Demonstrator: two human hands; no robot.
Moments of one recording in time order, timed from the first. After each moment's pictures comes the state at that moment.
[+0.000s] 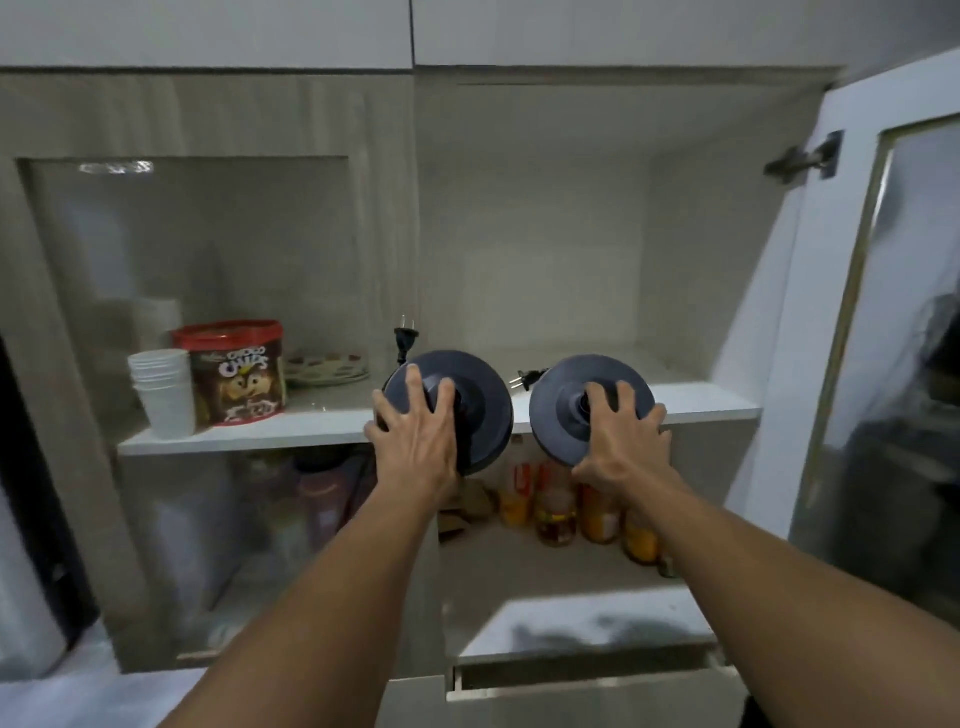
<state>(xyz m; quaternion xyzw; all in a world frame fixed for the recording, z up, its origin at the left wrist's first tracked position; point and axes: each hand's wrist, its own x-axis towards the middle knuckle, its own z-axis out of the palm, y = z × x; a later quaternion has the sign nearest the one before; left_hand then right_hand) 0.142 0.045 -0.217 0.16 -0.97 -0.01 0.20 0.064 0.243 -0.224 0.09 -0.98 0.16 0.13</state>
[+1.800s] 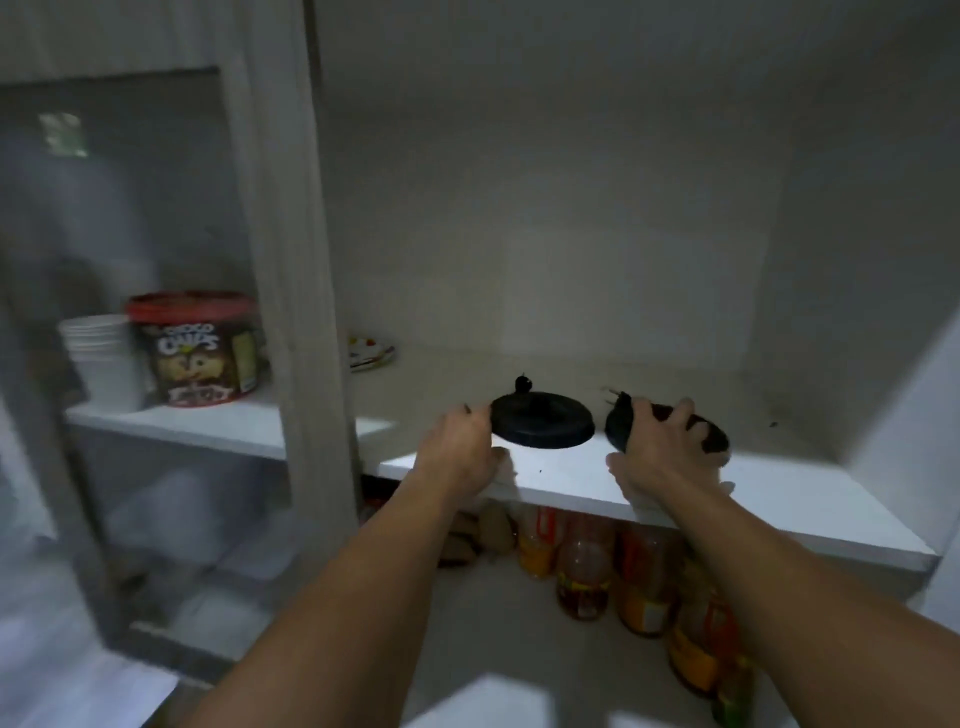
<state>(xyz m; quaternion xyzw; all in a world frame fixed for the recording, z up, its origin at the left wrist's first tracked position) -0.119 0.094 -0.243 0.23 -0.95 -0.12 0.17 -0.223 0.273 -0.234 0.13 -0.97 0.18 0.05</state>
